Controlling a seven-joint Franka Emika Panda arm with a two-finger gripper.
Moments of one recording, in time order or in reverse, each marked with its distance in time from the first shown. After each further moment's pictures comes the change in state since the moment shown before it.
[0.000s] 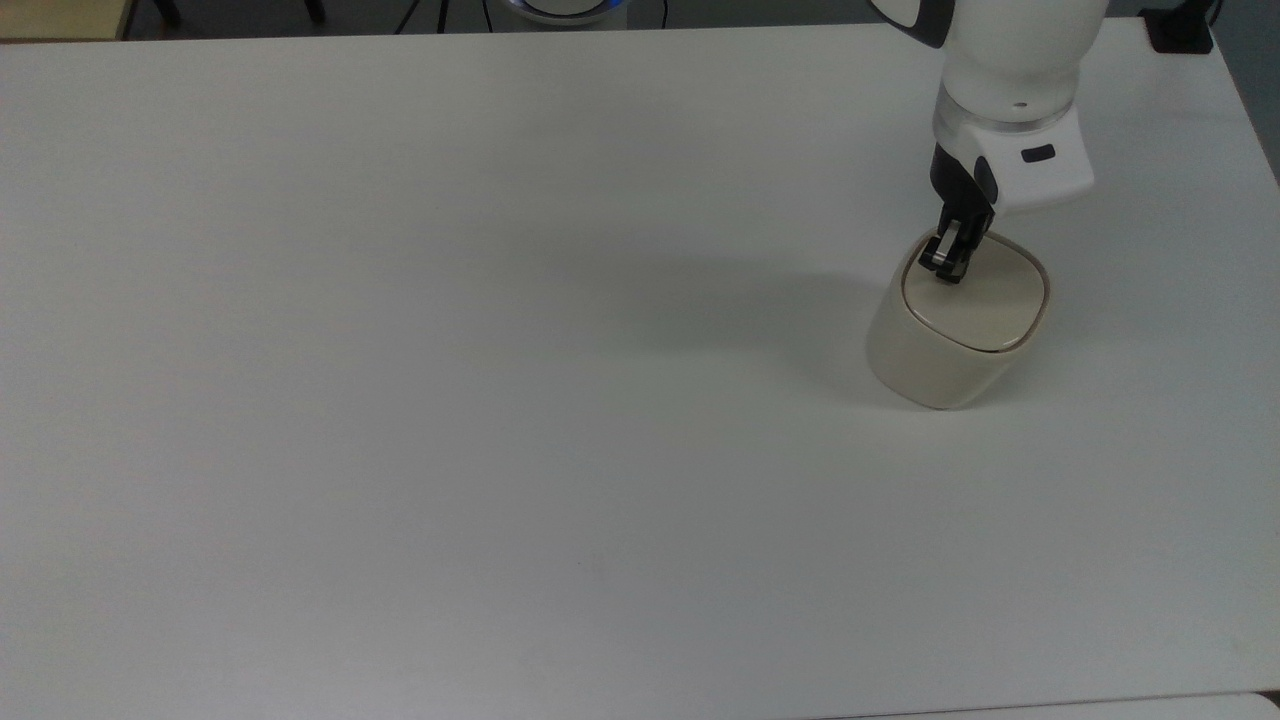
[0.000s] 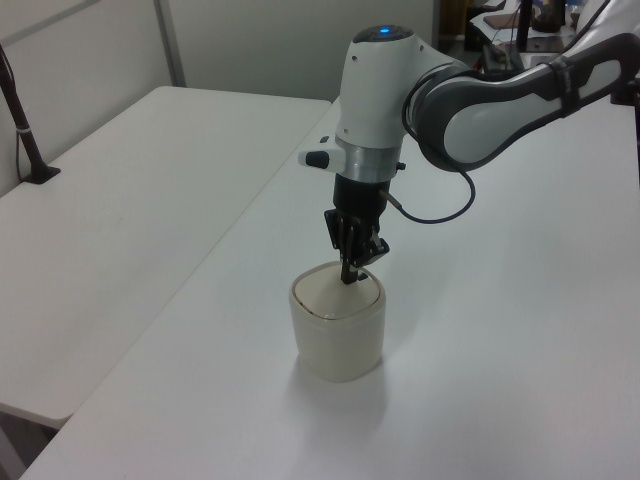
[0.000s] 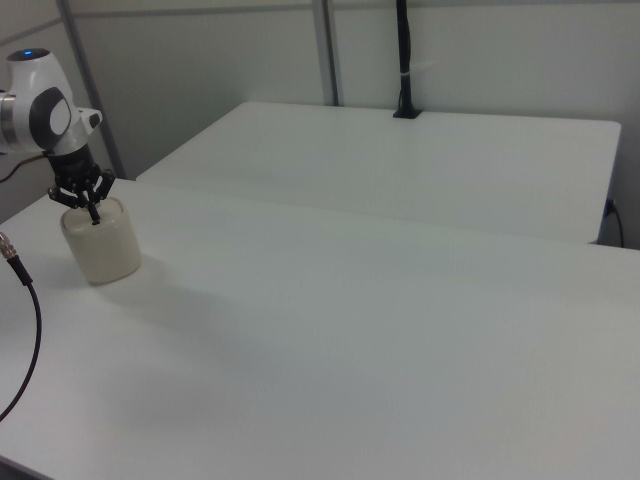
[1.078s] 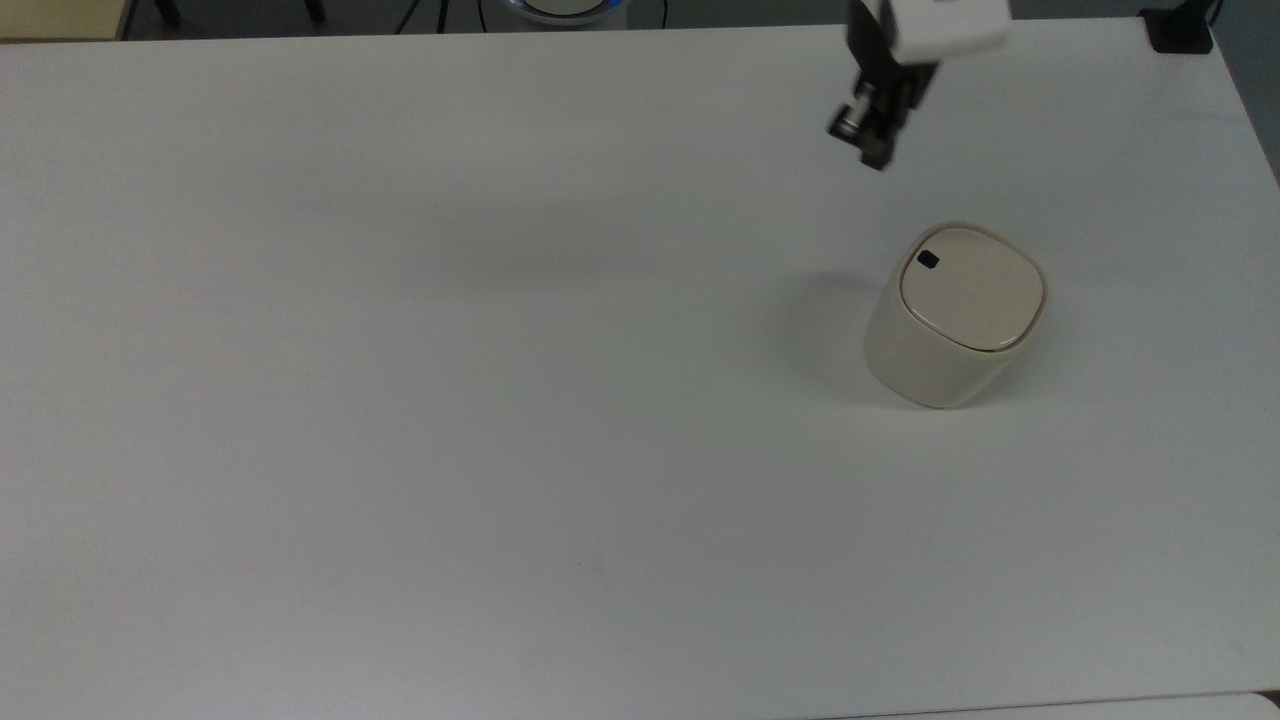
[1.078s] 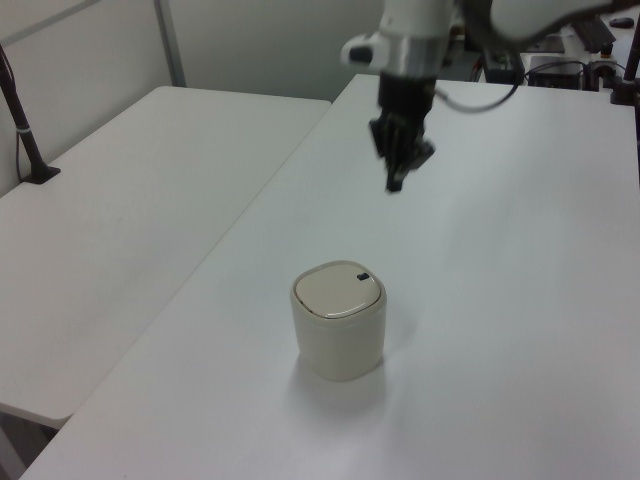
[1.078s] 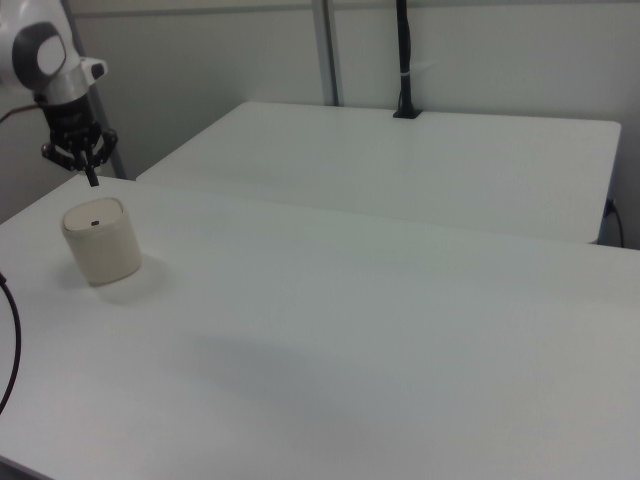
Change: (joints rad) arm -0.174 -0.286 0.066 -0.101 0.001 -0.239 0.006
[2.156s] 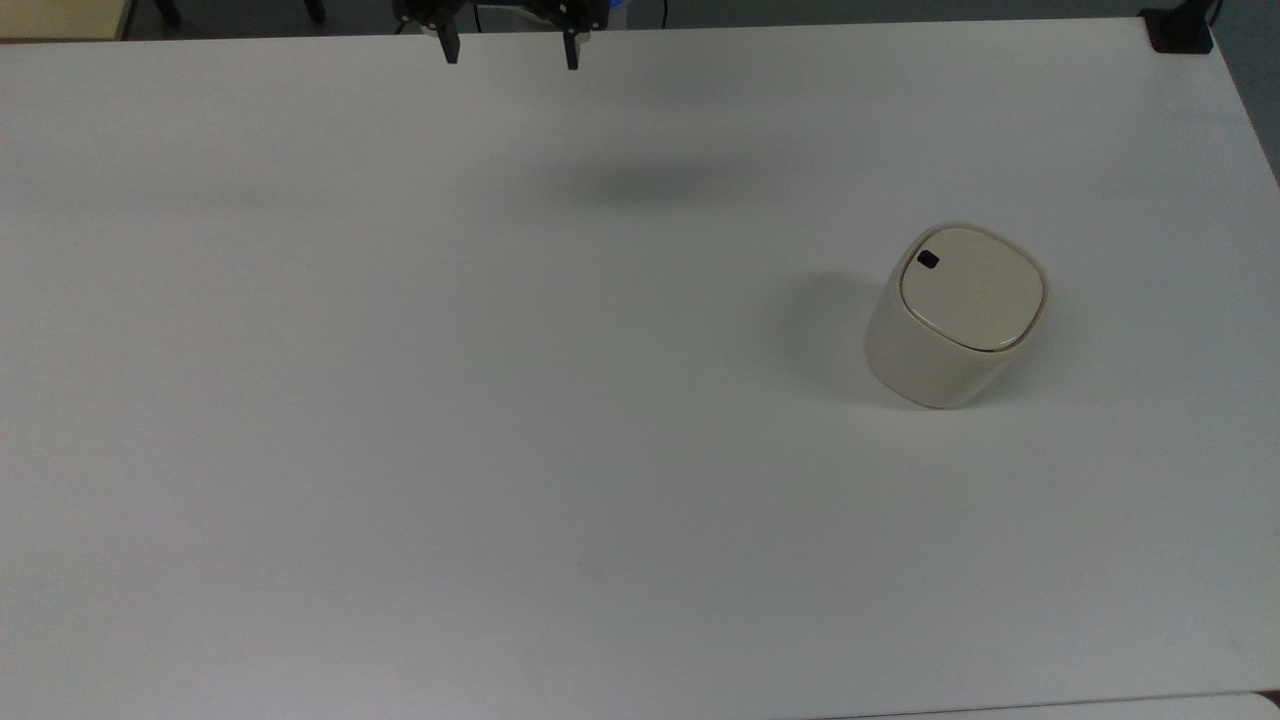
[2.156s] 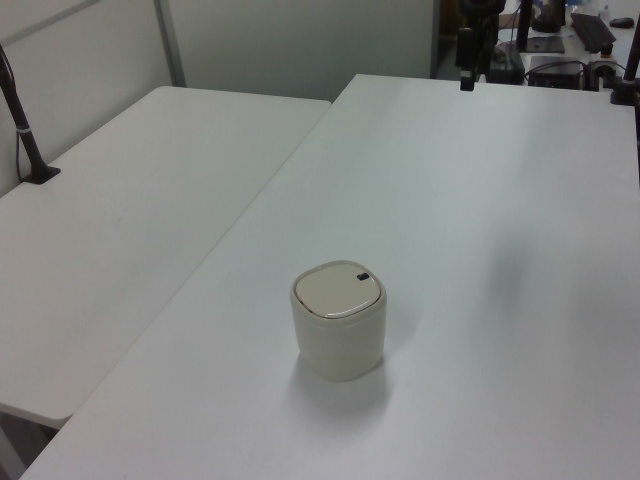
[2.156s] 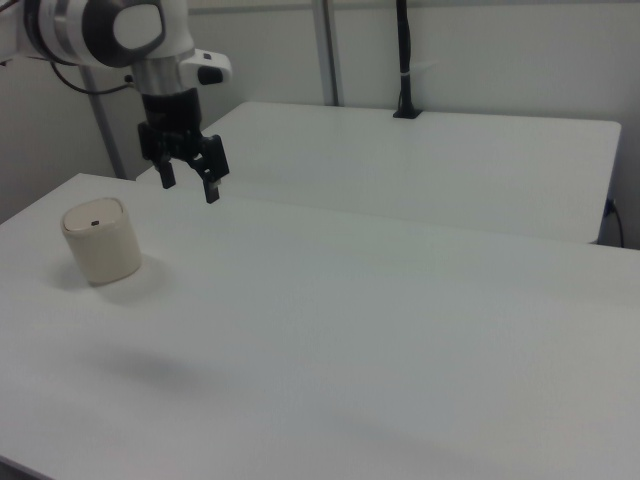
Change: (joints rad) arm -0.392 -0.195 -0.038 -0.130 -0.028 -0.213 0.567
